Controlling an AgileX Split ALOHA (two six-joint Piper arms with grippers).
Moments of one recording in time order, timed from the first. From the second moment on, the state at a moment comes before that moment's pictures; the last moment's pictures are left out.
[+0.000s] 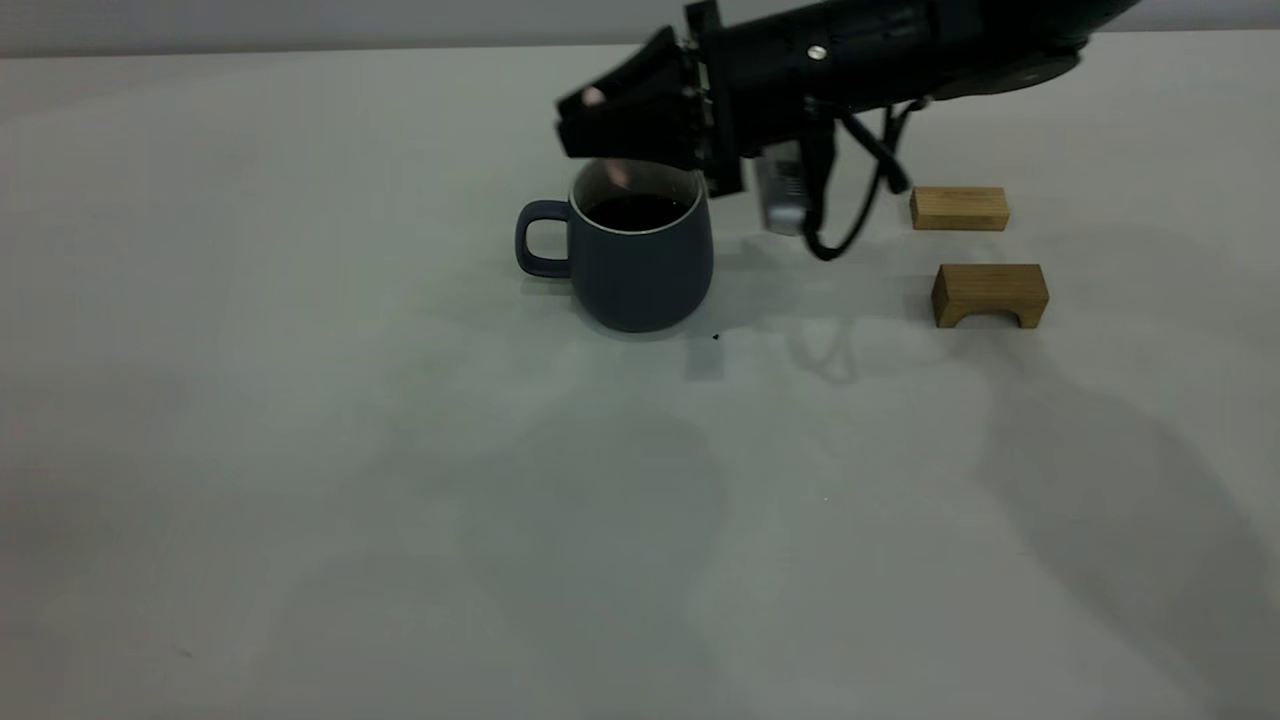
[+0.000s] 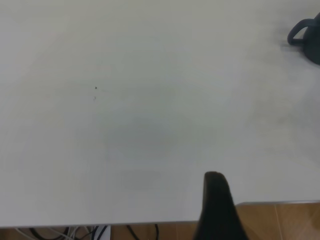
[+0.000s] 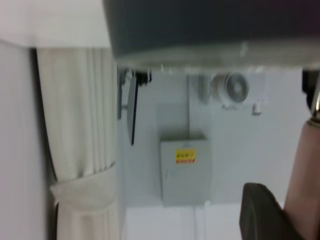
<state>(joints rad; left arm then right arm) -0.04 -0.02 -0.50 0.01 1.15 -0.04 0.29 2.65 -1.69 1.70 1.16 0.61</state>
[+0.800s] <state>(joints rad) -0.04 -0.02 -0.50 0.01 1.15 -0.04 0.25 2.65 -1.70 1.71 1.08 0.53</state>
